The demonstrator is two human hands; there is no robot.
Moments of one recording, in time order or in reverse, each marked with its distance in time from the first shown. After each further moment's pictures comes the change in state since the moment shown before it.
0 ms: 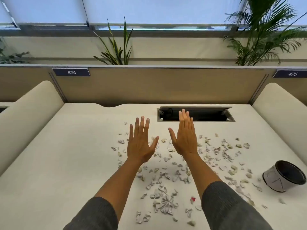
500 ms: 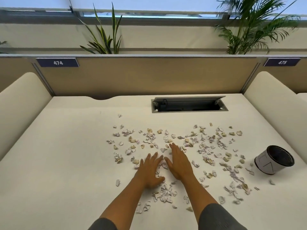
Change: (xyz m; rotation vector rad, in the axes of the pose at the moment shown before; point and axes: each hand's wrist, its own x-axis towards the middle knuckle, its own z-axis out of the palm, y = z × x) left_hand -0.106 0.010 0.057 -0.204 -0.836 0.075; right_hand -0.130 0.009 0.037 0.139 -0.563 0.253
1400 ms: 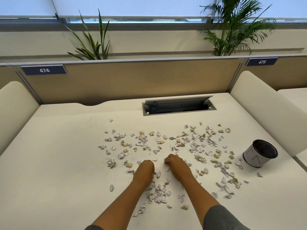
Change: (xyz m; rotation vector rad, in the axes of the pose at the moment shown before) left_hand 0.013 0.026 -0.007 0.012 0.120 -0.128; right_hand -0.006 0.020 -0.014 -0.169 -0.038 -0.110
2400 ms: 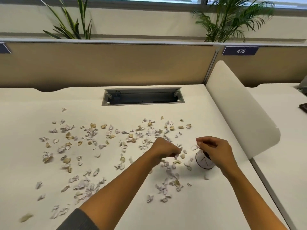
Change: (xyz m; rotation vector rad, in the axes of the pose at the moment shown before) left_hand 0.076 0.302 0.000 -1.021 -0.258 -0.257; right_hand -0.099 0.257 -0.214 0.851 0.281 0.440
